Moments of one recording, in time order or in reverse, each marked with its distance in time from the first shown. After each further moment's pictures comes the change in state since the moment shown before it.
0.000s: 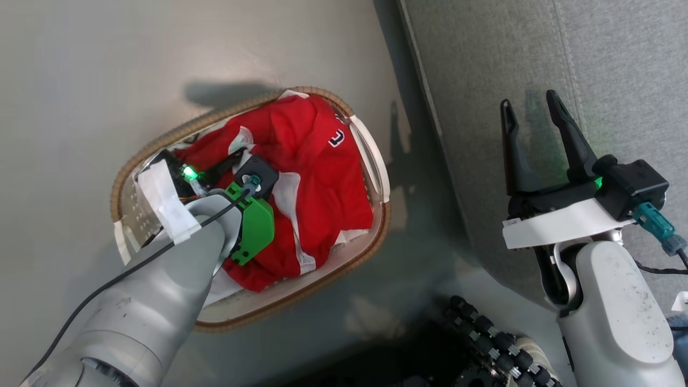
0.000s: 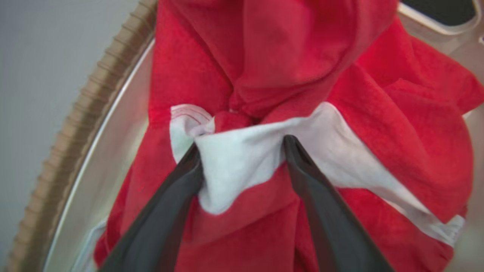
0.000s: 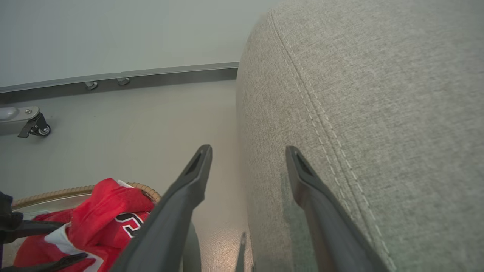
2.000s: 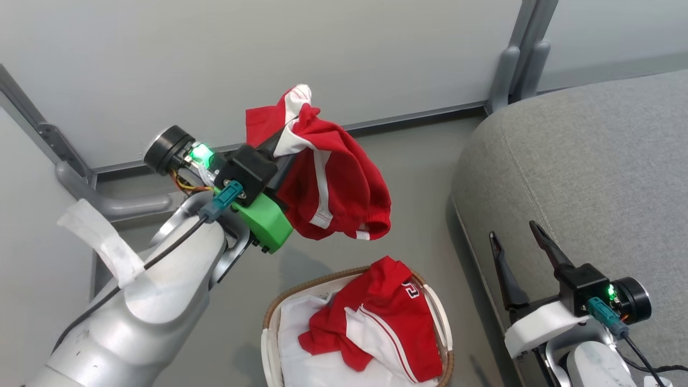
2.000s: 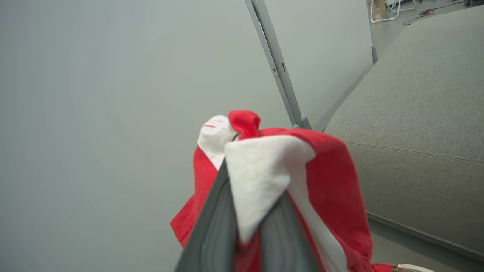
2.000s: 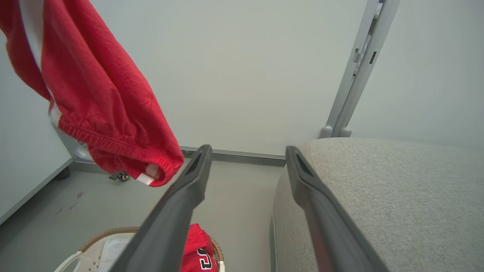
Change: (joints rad) left arm 0.180 0.194 0.121 -0.723 -0.117 0.011 -0.064; right arm 0.271 0.001 -0.019 0.119 -0.202 0.000 0.000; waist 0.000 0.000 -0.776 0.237
